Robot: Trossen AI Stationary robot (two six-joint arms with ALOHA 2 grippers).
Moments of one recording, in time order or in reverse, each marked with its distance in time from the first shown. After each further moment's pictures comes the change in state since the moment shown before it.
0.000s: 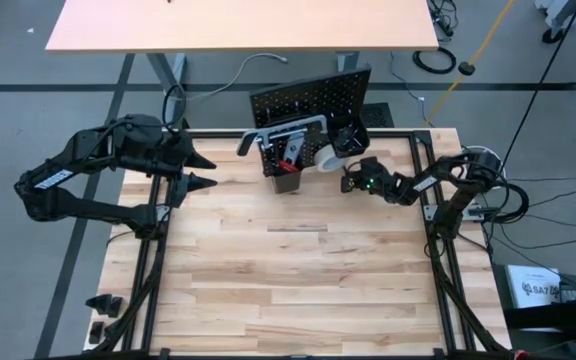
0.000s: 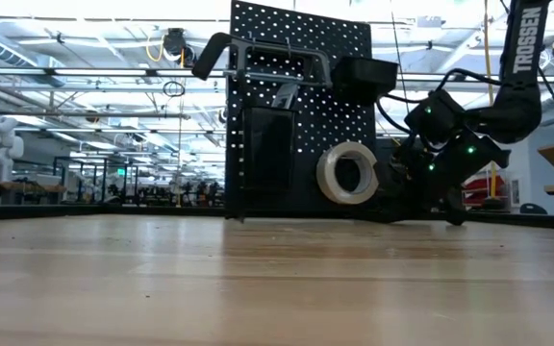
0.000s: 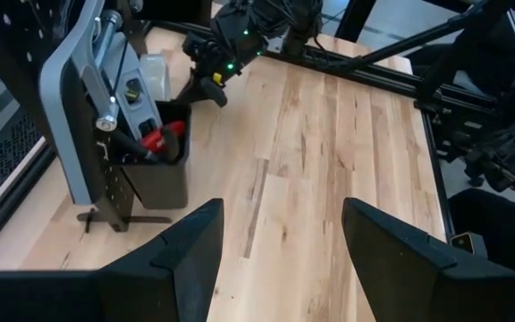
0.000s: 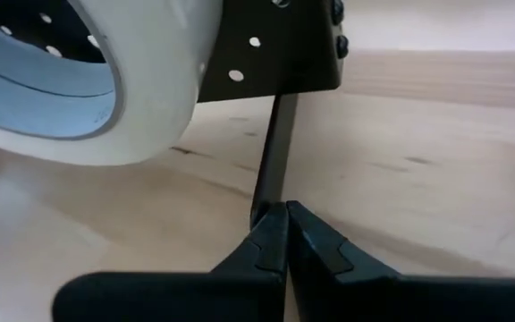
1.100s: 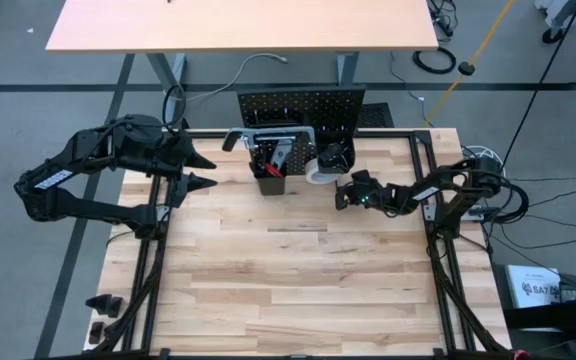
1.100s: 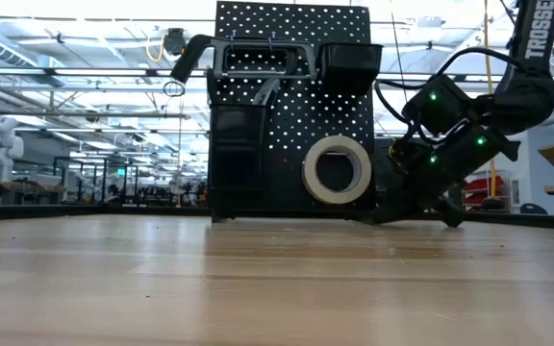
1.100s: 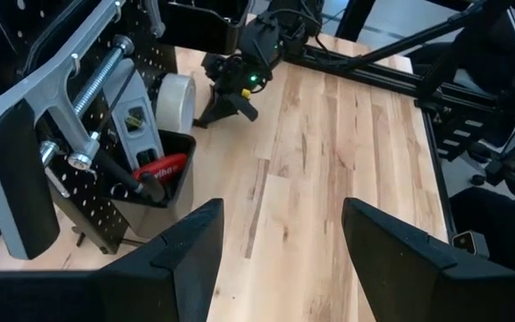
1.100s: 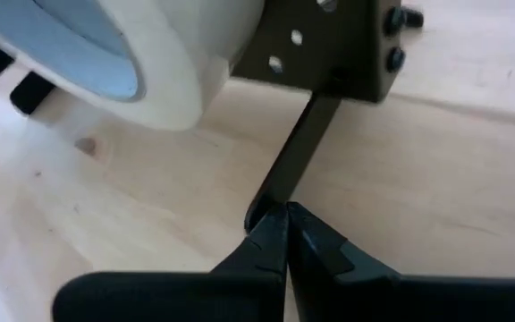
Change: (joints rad) left arm 0.000 0.000 0.000 0.000 0.000 0.008; right arm 0.215 -0.014 0.003 -0.085 0.040 0.112
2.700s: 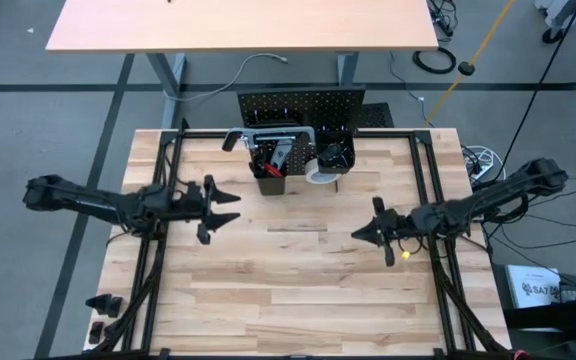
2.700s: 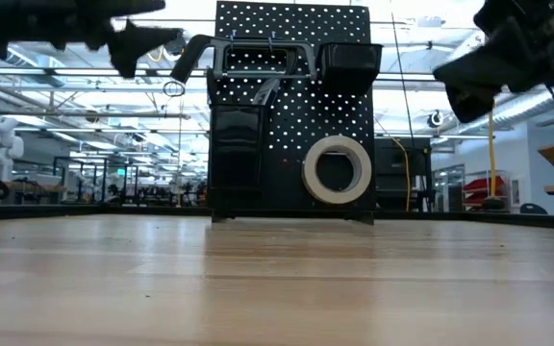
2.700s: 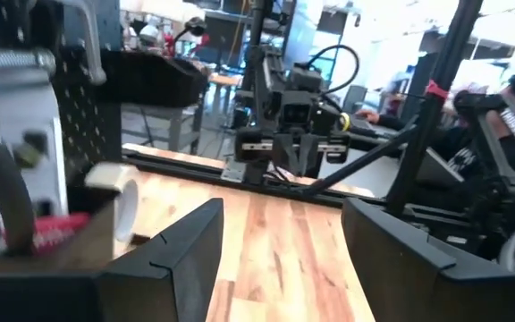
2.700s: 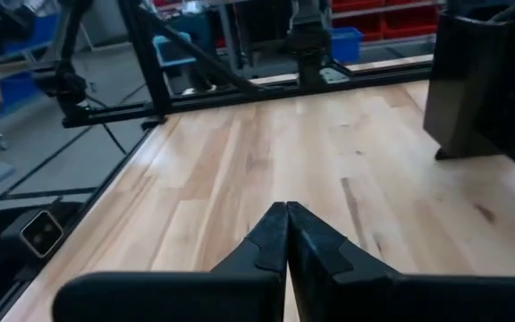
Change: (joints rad) left arm -0.316 -0.301 -1.167 1.512 -0.277 -0.046; right arm 0.585 -0.882 -0.114 -0.241 -0.081 -0.570
